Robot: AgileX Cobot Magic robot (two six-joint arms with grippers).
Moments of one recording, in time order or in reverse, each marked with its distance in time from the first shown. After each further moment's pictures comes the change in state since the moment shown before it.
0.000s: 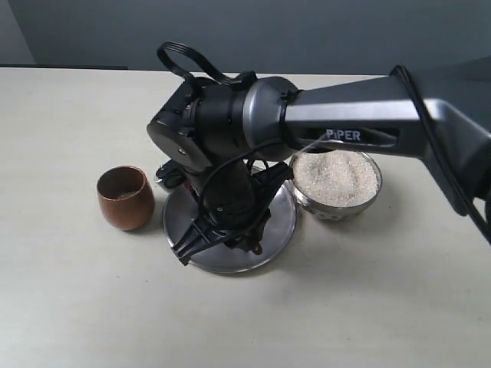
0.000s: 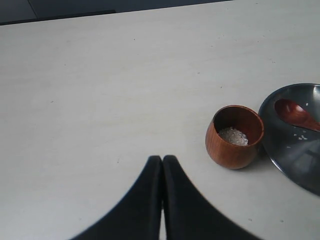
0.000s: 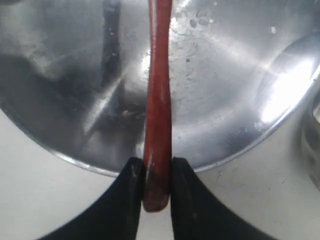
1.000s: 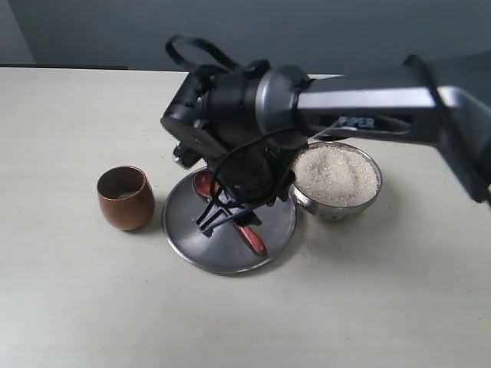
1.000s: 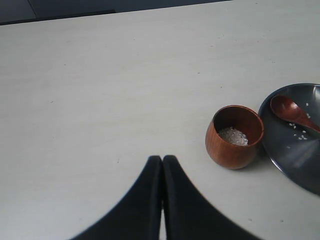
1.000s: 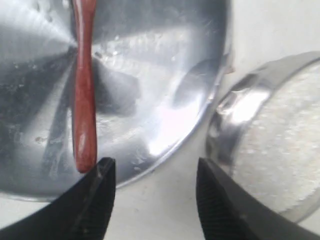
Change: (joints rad) left arm 0.000 0.000 0.000 0.000 0.000 0.000; right arm -0.031 -0.041 0.000 -0.176 0.005 0.030
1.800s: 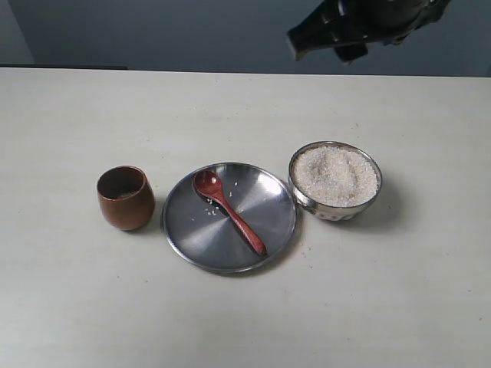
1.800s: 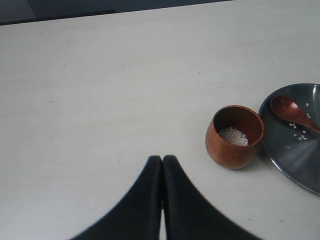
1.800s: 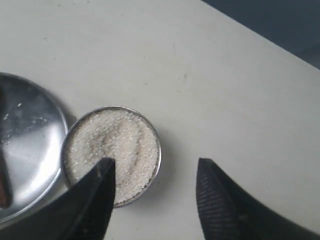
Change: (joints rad) left arm 0.000 0.000 0.000 0.000 0.000 0.000; right arm -0.208 -0.516 0.000 -0.093 0.008 -0.021
